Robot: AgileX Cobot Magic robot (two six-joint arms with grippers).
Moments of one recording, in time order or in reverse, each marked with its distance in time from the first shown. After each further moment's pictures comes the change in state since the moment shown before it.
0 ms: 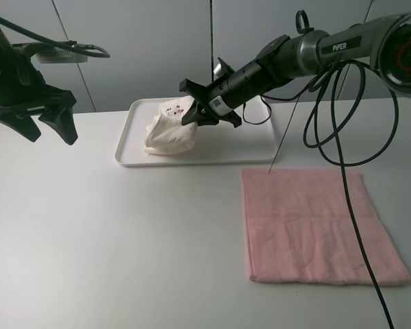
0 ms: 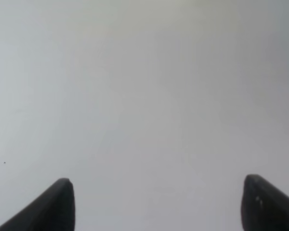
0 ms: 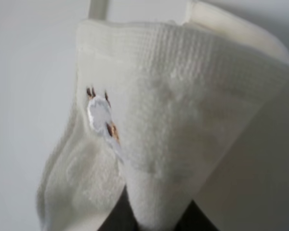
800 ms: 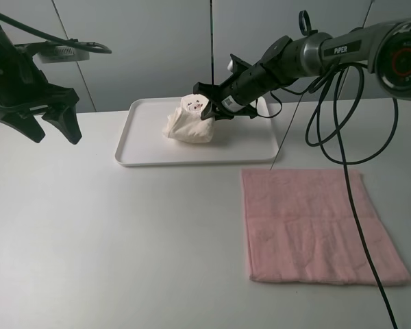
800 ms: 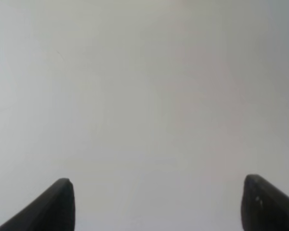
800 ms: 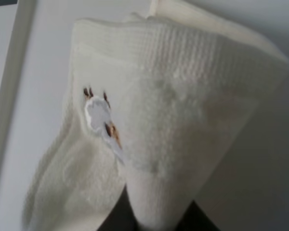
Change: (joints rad) left arm 0.000 0.000 0.000 -0.035 0.006 0.000; right arm -0.019 0.037 -0.054 -0.179 -0.154 0.051
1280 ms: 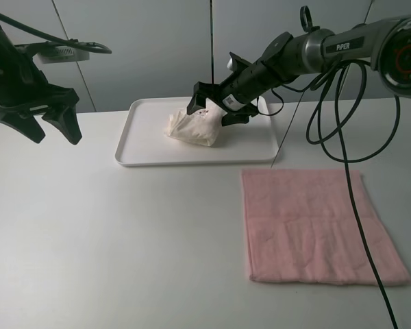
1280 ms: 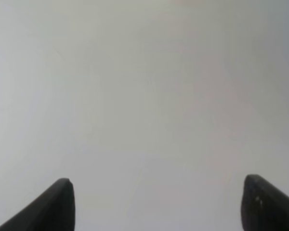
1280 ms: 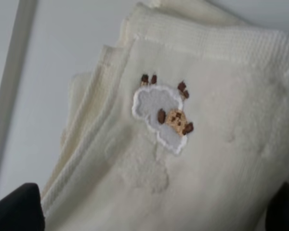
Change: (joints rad) left arm 0.000 0.000 0.000 -0.002 0.002 0.000; right arm 0.000 -0.025 0.000 -0.046 0.026 0.006
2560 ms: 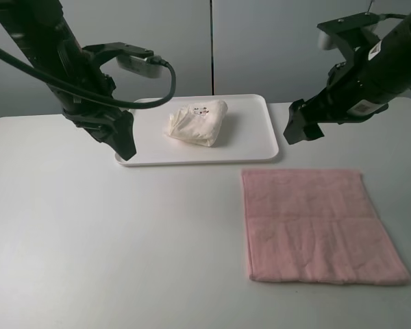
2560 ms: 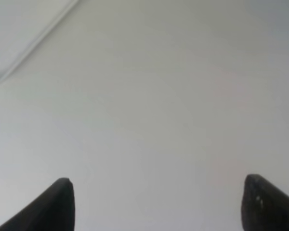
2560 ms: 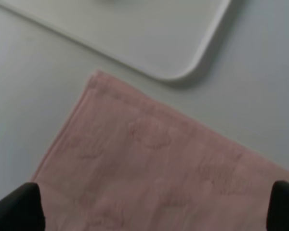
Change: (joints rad) left arm -0.331 0.000 0.000 -0.003 -0.075 0.229; right arm -0.002 -1.027 0.955 -0.746 0.001 0.193
